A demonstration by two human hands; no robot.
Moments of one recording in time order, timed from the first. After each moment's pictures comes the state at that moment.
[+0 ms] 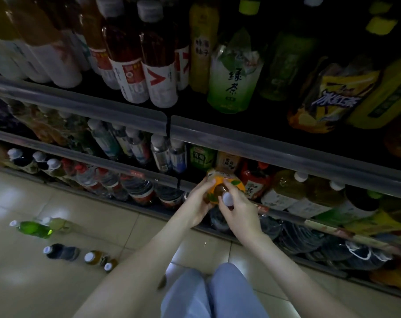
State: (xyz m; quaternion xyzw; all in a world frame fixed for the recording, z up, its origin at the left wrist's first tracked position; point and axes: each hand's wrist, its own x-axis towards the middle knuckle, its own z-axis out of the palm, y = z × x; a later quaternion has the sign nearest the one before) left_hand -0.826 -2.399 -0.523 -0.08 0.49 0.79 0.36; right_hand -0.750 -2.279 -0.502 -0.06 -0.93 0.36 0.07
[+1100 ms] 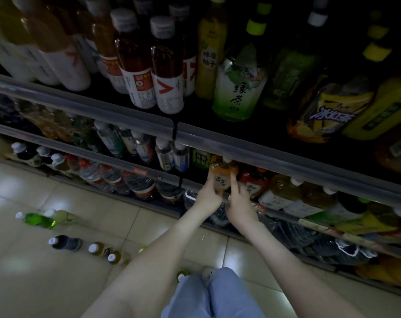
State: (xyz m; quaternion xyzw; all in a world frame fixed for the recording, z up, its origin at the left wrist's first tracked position) left_hand -0.827 -2.379 -0.504 0.03 0.83 0.48 0.29; right_hand -0.777 -2.277 -0.488 -0.14 -0.94 0.27 -0.13
